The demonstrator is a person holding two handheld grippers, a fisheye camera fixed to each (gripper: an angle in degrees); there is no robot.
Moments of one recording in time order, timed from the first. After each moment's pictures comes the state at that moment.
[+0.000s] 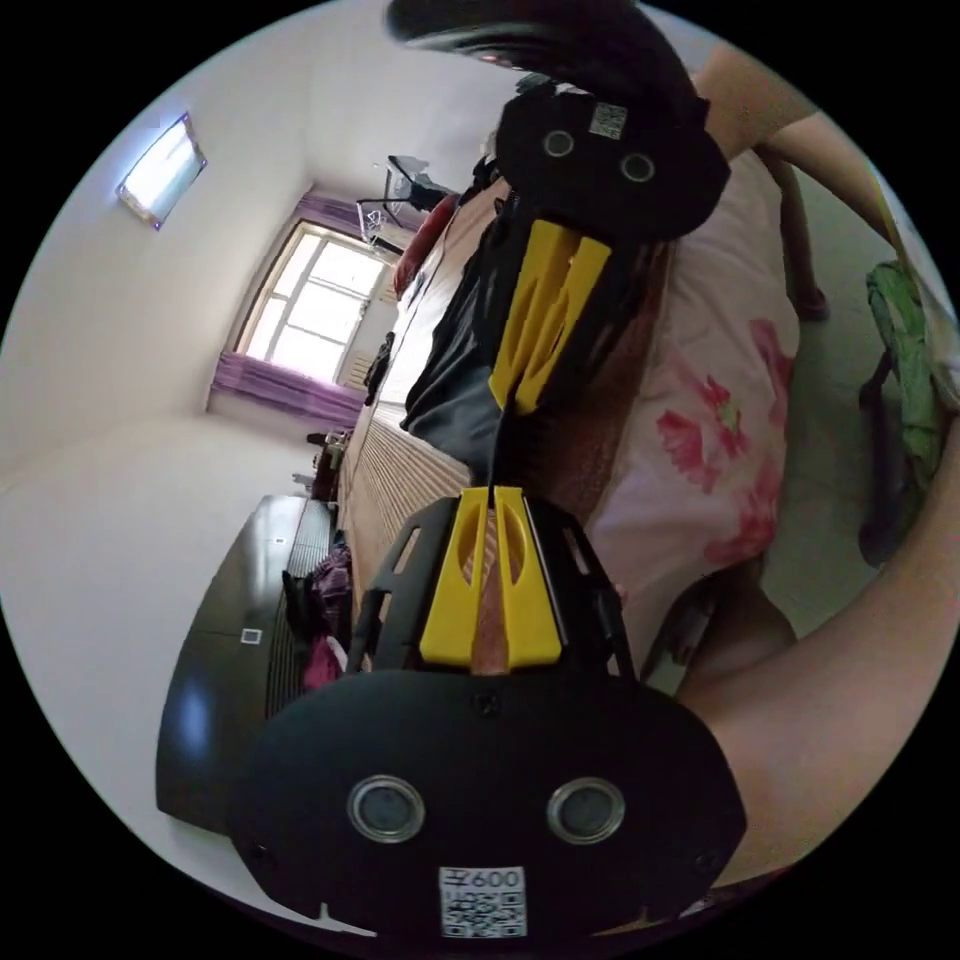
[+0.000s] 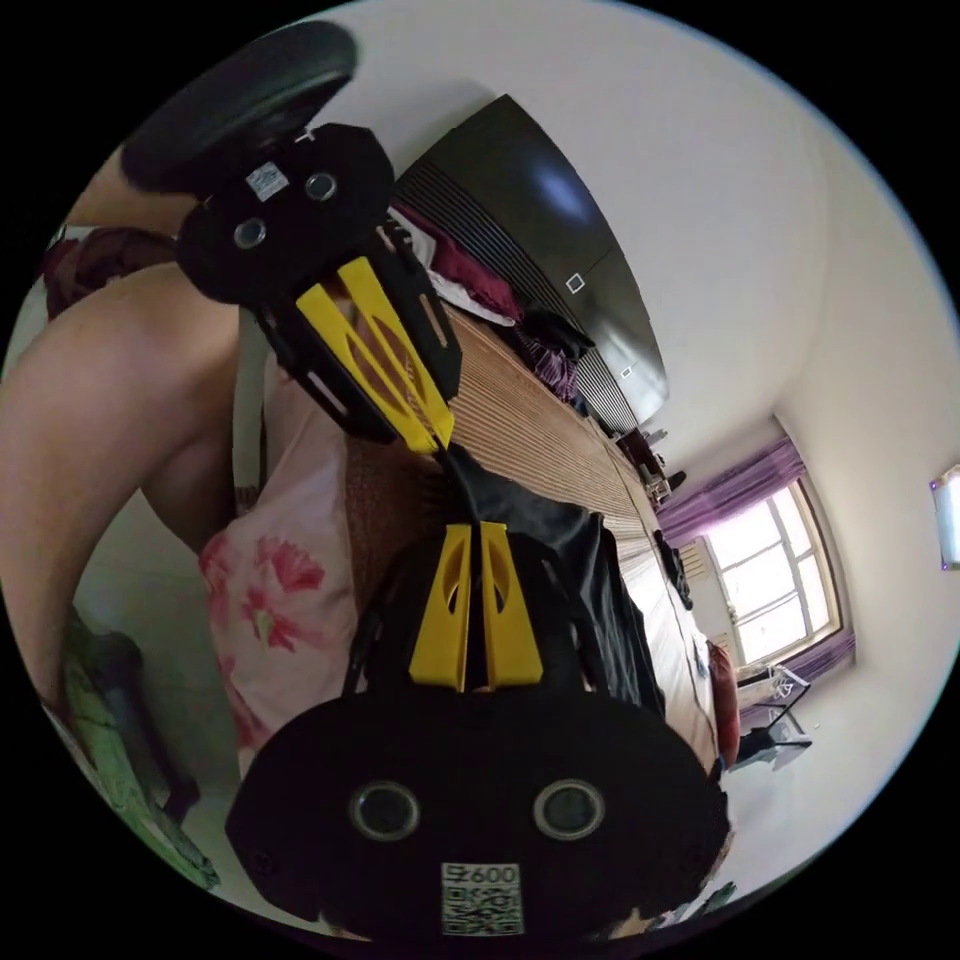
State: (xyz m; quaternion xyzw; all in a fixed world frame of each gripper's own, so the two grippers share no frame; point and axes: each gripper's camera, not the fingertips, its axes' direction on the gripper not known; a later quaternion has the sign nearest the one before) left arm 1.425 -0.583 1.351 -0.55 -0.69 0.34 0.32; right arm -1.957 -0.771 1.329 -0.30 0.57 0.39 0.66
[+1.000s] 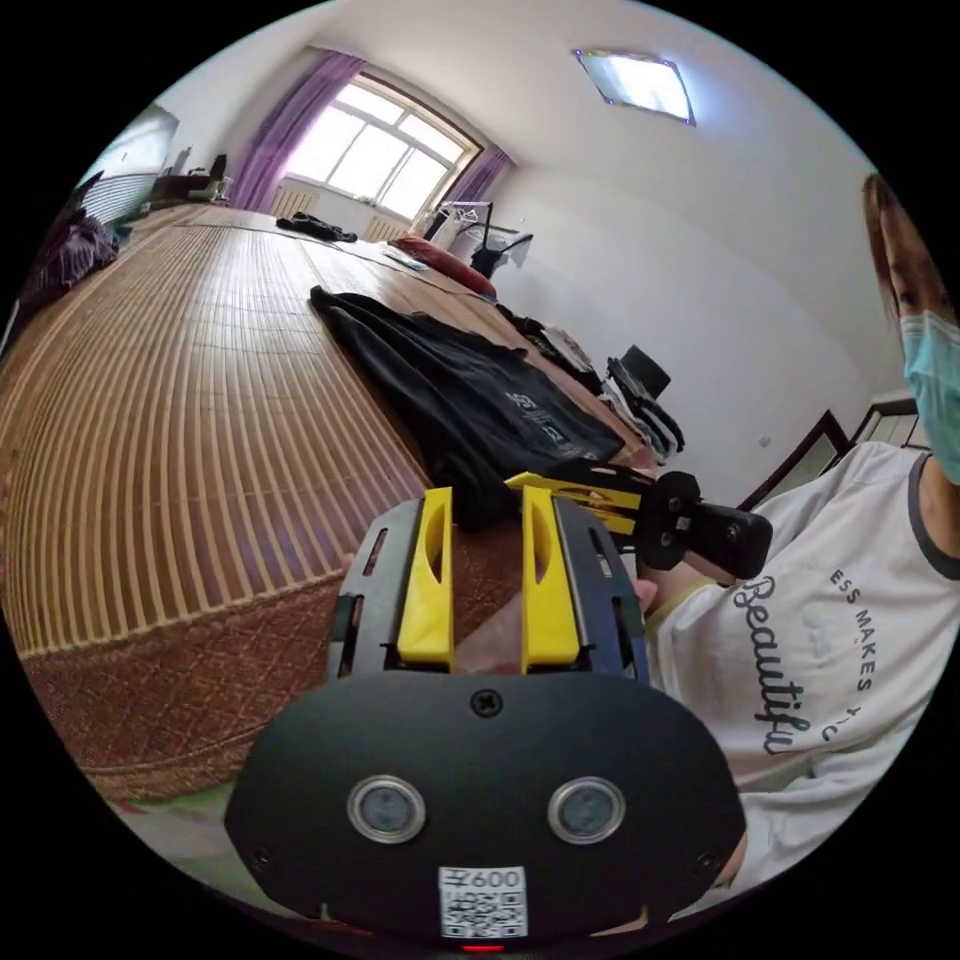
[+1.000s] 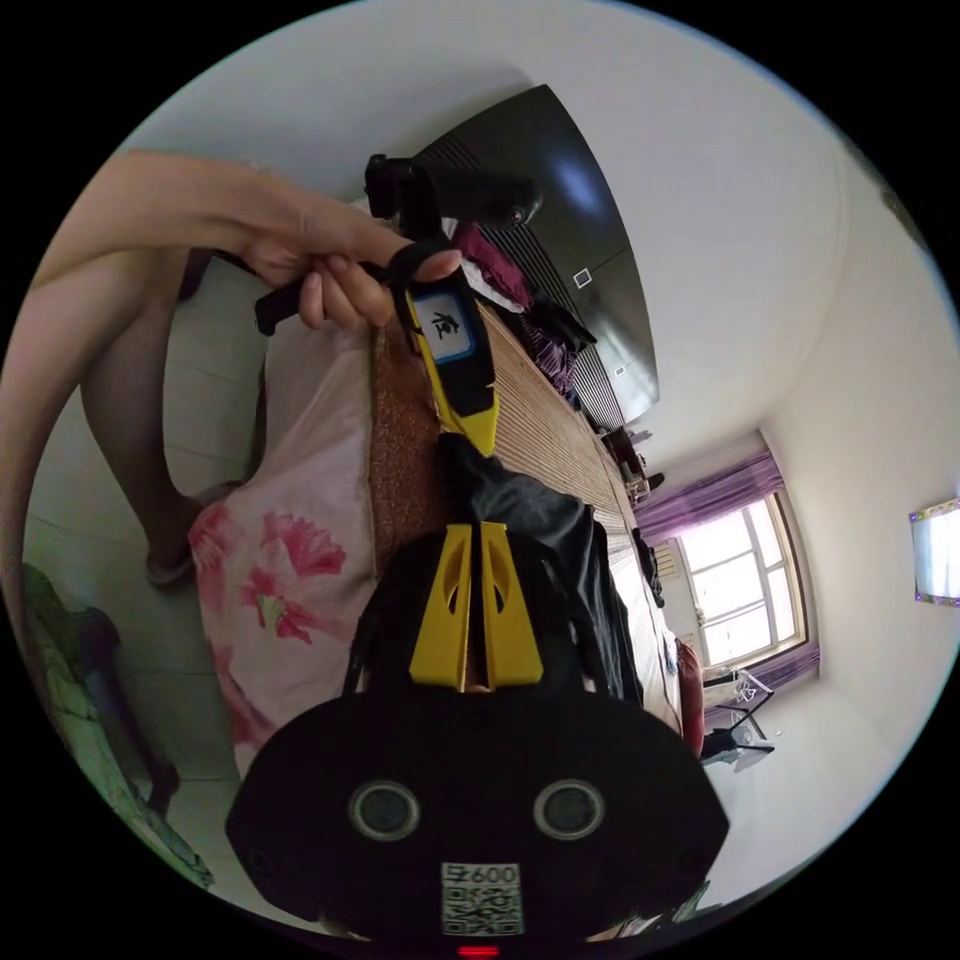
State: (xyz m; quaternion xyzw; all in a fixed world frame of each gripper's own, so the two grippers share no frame) left arm 1.565 -1.050 1.242 -0.22 -0.57 -0.06 0.79; right arm -2.005 -0.593 1.399 -0.34 0.58 0.37 0.65
